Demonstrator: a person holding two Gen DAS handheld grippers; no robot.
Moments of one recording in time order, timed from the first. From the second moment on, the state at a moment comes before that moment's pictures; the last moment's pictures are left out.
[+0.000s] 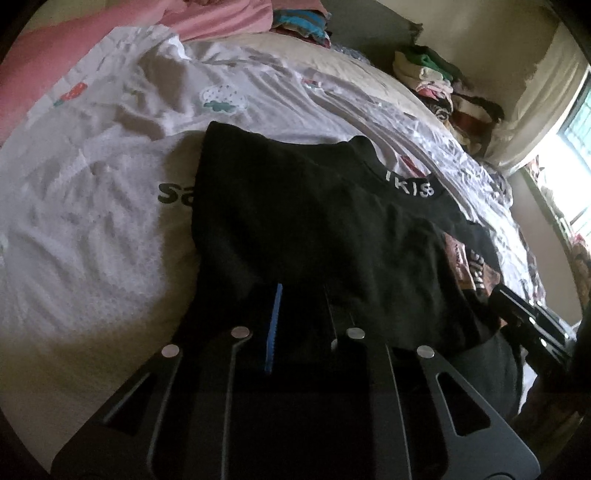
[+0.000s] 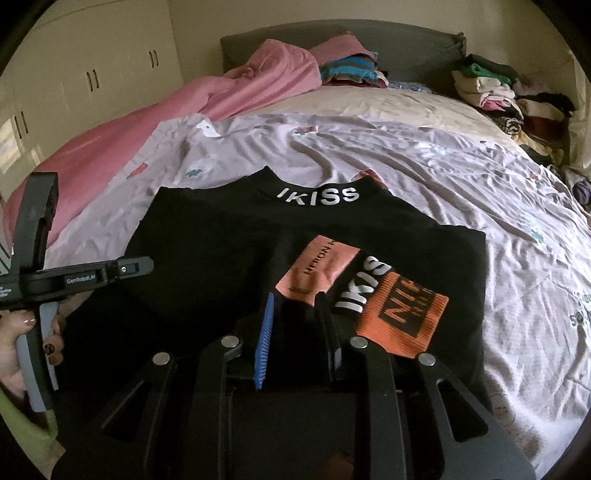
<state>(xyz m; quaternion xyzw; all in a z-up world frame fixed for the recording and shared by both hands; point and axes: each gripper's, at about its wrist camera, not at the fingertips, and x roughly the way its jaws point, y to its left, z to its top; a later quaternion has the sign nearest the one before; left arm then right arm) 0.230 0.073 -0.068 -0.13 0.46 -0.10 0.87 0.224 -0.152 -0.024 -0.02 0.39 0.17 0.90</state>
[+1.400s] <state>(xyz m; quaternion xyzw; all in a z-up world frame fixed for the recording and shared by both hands) 0.214 0.062 -0.050 -0.11 0.45 -0.11 0.88 0.205 -0.181 -0.025 0.00 0.38 0.12 0.92</state>
